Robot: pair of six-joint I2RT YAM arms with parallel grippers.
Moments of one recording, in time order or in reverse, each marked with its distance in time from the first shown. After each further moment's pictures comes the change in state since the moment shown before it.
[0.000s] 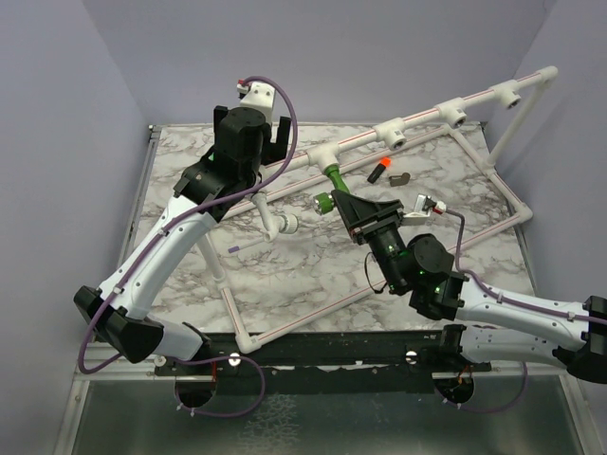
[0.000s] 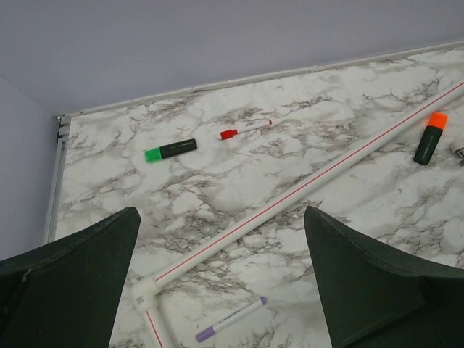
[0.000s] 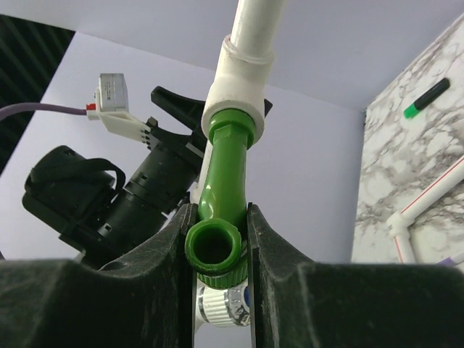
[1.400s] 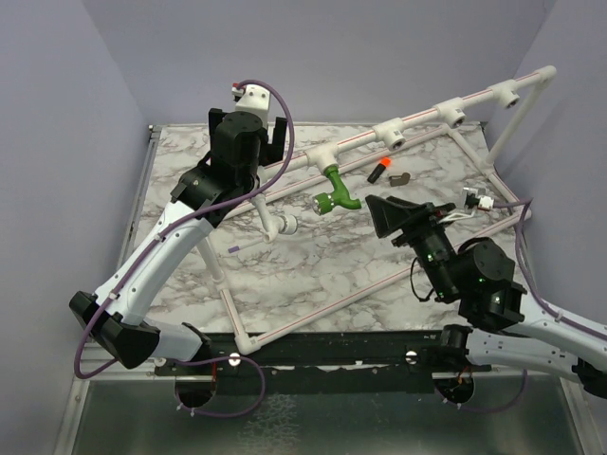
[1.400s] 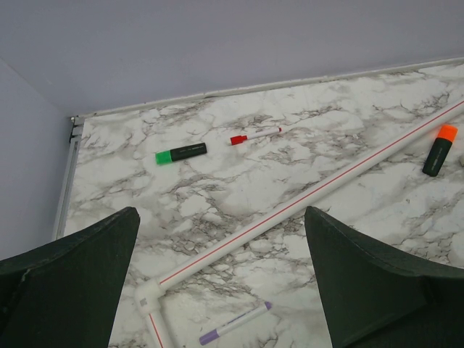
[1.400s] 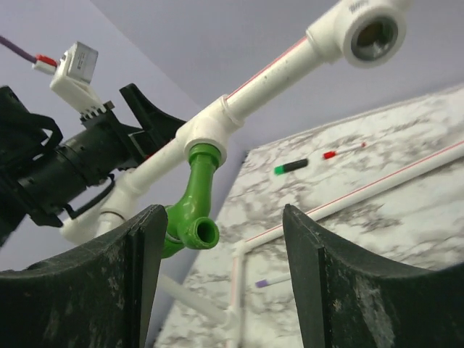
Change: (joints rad) left arm -0.006 -0.036 -0.041 0.039 -0.059 0.004; right arm 0.004 -0.267 0.076 -0.357 0.019 -0.531
